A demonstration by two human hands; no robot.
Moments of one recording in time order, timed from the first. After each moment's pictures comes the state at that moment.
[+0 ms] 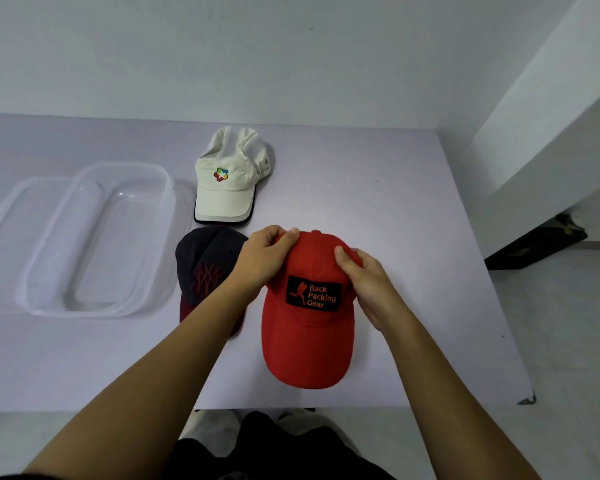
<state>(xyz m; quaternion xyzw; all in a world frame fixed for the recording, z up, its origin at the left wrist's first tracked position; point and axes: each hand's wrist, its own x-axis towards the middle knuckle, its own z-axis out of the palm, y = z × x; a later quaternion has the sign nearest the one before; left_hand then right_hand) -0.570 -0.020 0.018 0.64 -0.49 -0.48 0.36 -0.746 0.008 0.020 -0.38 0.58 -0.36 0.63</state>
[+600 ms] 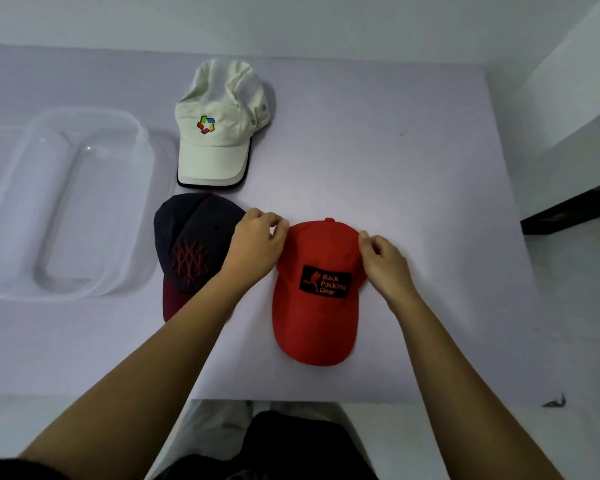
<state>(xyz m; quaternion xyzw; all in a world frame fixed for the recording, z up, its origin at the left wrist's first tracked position) -0.569 -0.039 -0.047 0.72 -0.60 -0.29 0.19 -0.773 -0.029 -0.063 -0.47 0.75 -0.17 0.43</state>
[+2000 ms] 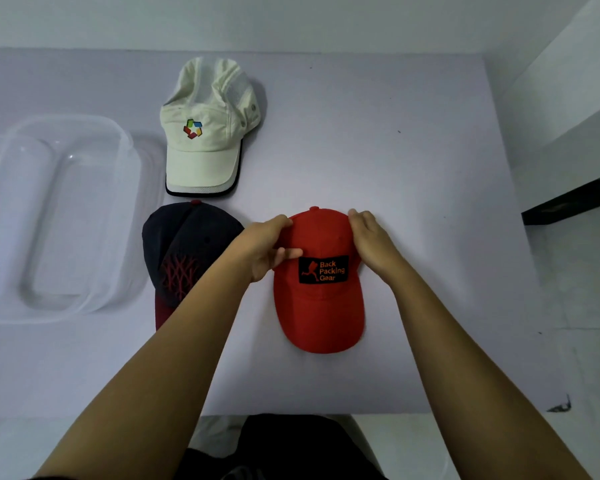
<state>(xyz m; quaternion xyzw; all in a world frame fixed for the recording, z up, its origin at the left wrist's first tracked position) -0.589 -0.076 -0.036 0.68 -0.12 -0.68 0.26 -0.766 -0.078 -0.064 -0.48 0.69 -0.18 0.51</state>
